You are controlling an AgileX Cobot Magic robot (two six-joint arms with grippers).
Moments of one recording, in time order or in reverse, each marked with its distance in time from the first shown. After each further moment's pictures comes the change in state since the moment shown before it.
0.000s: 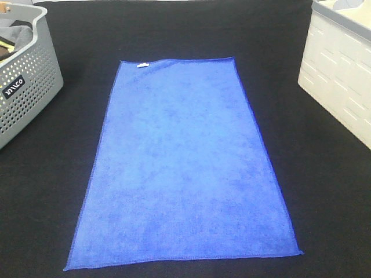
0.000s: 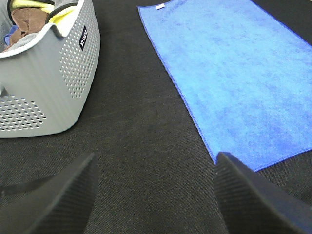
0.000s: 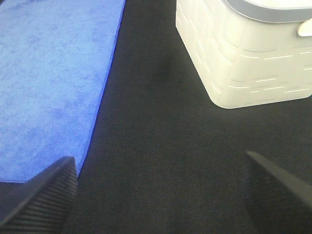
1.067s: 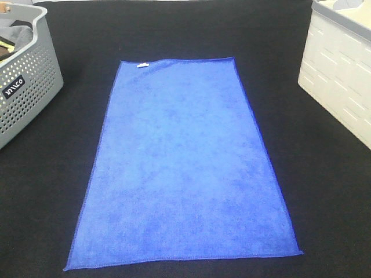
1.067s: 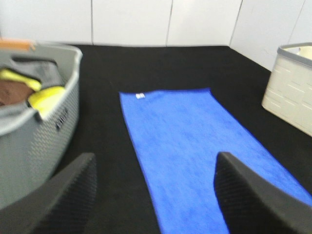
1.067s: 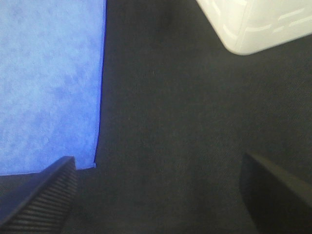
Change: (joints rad) left arm 0.000 0.105 0.071 -0.225 -0.417 -0.023; right arm 0.000 0.315 -0.002 0.012 -0.053 0.175
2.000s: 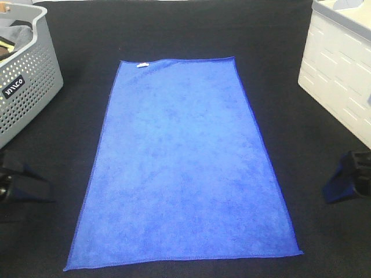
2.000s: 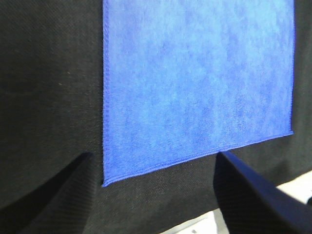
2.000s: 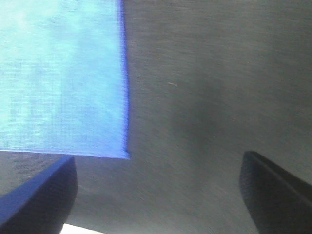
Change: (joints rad) left arm 0.000 1.230 0.017 -0.681 -0.030 0.472; right arm 0.000 0.926 -0.024 0.347 -0.332 -0.297
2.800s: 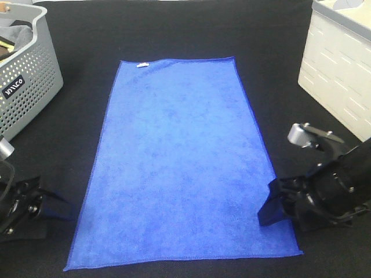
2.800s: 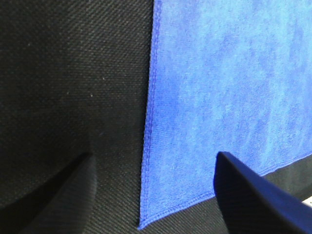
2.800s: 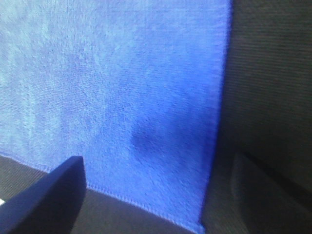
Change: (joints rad) left arm 0.000 0.362 -0.003 -0.327 -0.078 0.403; right arm 0.186 0.454 -0.002 0.498 -0.227 -0.435
